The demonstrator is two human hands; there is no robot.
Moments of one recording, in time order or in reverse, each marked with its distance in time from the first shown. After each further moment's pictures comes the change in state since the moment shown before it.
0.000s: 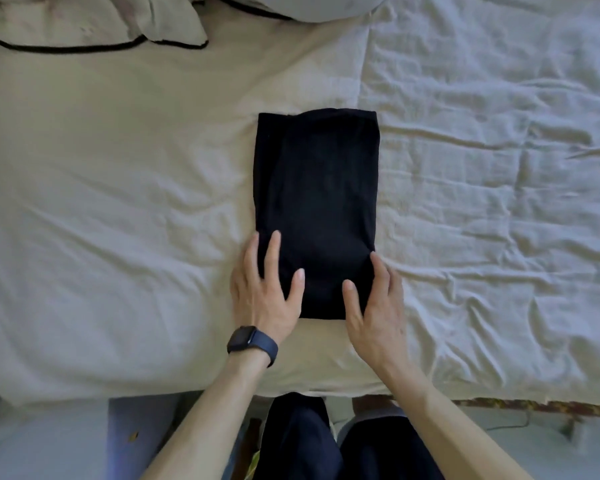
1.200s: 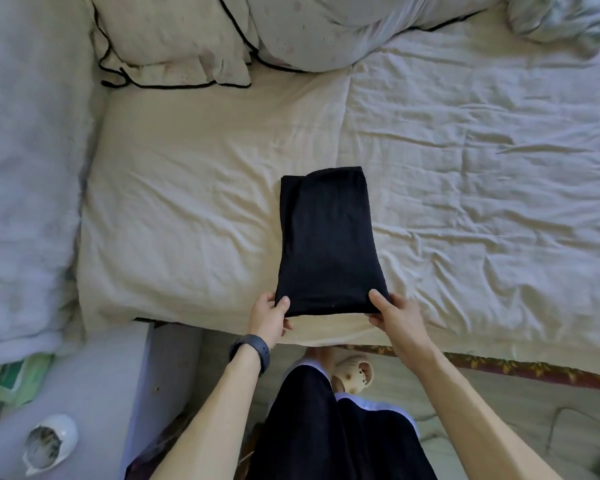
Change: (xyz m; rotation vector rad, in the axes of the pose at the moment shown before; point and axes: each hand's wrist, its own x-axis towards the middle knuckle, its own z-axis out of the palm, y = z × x) left_hand -0.165 -0.001 -0.039 -0.773 -0.336 -0.660; right_hand -0.123 0.070 -0.070 0.676 -0.214 0.414
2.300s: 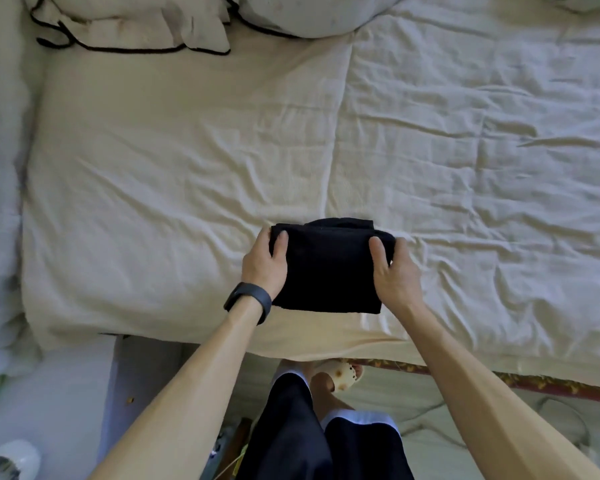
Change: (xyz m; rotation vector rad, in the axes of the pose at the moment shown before) left_hand 0.076 0.092 0.021 0.222 0.122 0.340; right_hand 0.085 -0.062 0.019 -0.425 0.154 -0.298
